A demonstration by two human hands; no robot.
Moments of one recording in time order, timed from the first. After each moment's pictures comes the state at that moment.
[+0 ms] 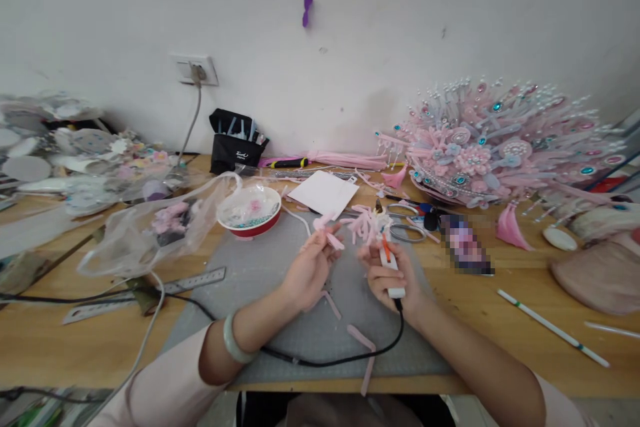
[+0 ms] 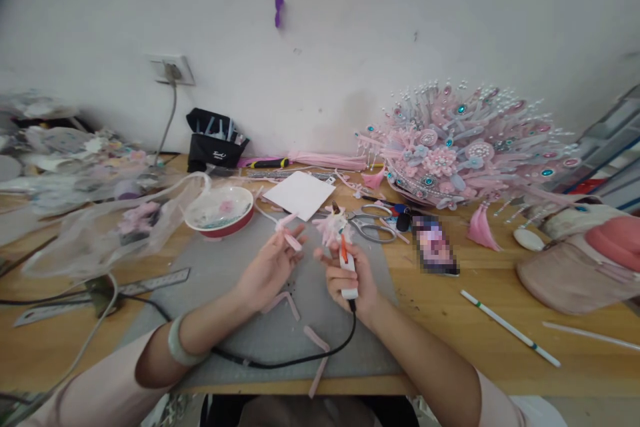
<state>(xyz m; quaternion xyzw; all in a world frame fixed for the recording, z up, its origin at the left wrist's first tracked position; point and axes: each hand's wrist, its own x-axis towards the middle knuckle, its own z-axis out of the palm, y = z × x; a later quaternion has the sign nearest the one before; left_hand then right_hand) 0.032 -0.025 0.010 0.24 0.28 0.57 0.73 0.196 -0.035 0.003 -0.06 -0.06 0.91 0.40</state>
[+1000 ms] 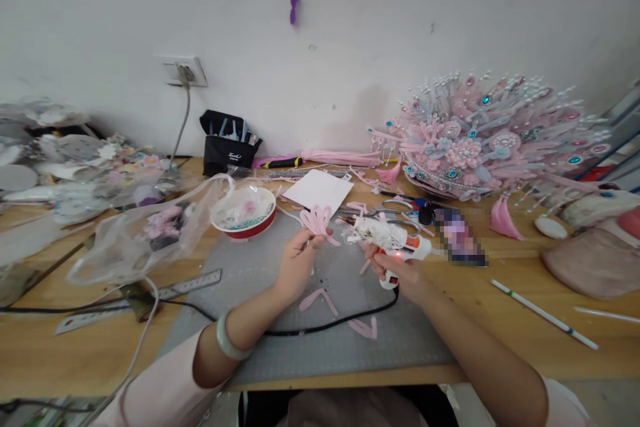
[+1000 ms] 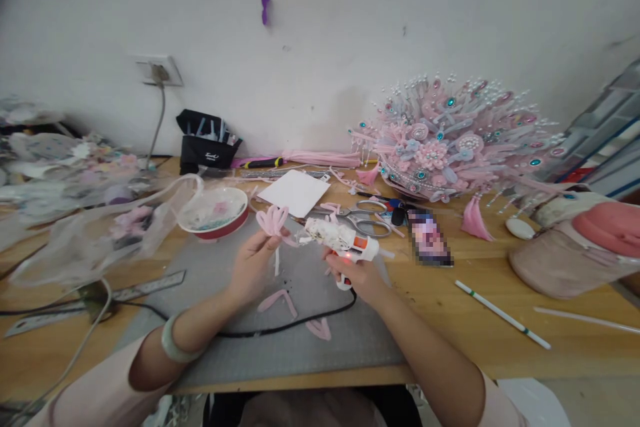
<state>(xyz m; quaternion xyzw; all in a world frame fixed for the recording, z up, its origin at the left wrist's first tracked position) 0.019 -0.022 0.009 0.51 0.43 0.60 0.45 0.211 -0.038 0.004 -0.36 -0.57 0.55 0.48</state>
